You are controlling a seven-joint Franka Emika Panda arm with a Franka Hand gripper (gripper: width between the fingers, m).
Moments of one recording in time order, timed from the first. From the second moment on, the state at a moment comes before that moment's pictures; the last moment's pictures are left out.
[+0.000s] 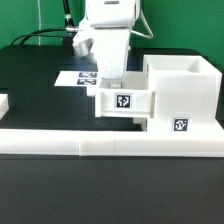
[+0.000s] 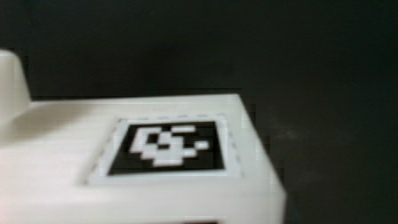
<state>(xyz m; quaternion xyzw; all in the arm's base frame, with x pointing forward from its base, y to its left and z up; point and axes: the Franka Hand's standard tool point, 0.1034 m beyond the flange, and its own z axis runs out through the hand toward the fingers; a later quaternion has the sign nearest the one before) 0.536 0.003 0.056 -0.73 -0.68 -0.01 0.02</state>
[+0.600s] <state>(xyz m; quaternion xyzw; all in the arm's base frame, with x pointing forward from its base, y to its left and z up) 0.537 0.003 0.054 -0.73 -0.68 -0.01 0.02</state>
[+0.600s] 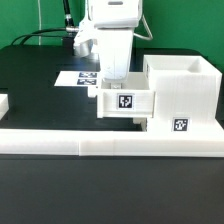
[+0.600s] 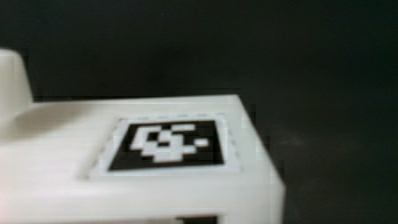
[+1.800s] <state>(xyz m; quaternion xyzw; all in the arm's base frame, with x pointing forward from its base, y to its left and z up) 0.539 0.011 0.057 -0.71 -0.70 0.01 0.01</state>
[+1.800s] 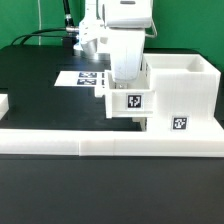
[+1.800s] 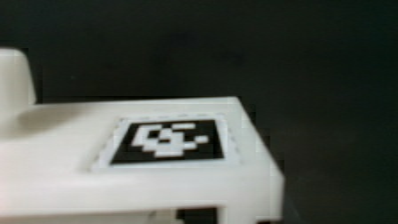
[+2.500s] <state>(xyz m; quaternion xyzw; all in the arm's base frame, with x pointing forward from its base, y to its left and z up) 0.542 0.019 0.059 -0.72 -0.69 0.01 0.01</state>
